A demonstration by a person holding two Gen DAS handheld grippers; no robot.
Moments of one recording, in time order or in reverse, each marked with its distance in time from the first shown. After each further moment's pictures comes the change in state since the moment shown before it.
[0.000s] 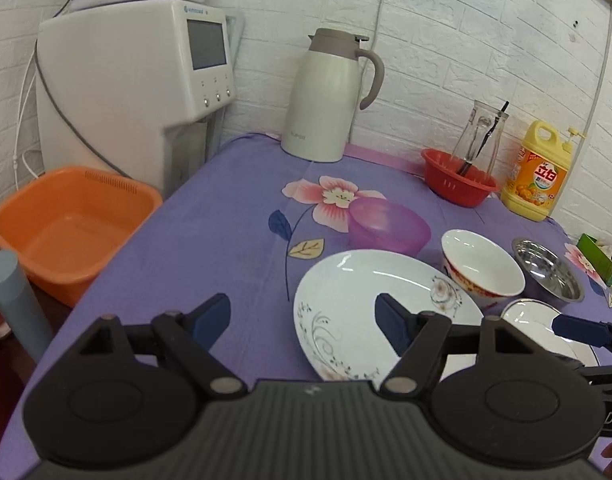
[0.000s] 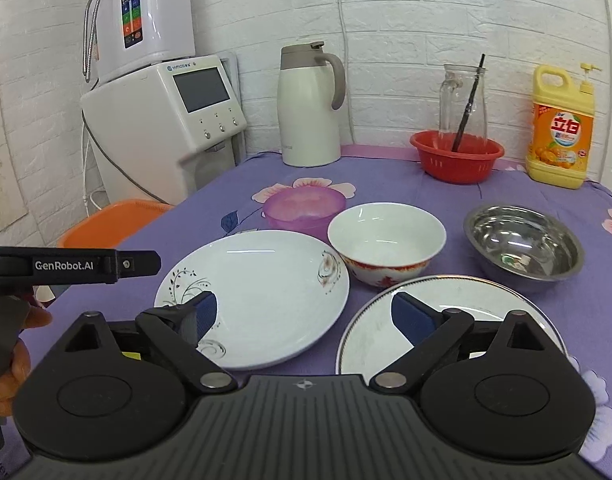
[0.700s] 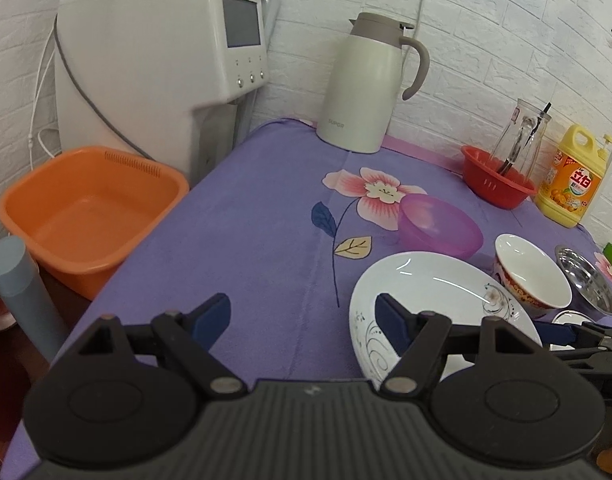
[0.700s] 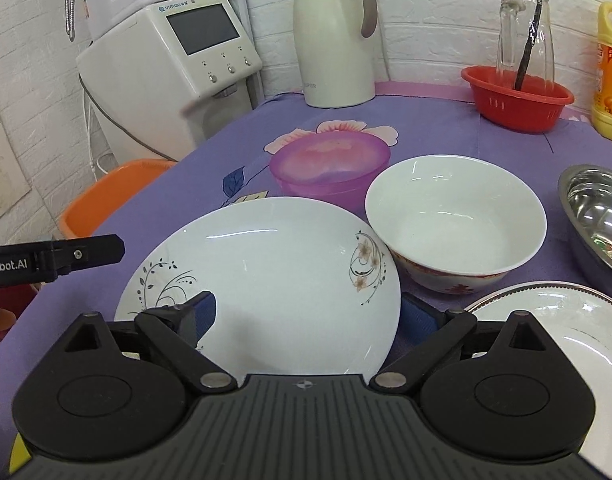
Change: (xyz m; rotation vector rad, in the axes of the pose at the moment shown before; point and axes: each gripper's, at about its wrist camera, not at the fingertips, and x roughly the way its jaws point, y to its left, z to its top) left arm 0.022 0.030 0.003 -0.055 0.034 0.054; right arm 0.089 -0.005 0.009 0.026 0.175 0.090
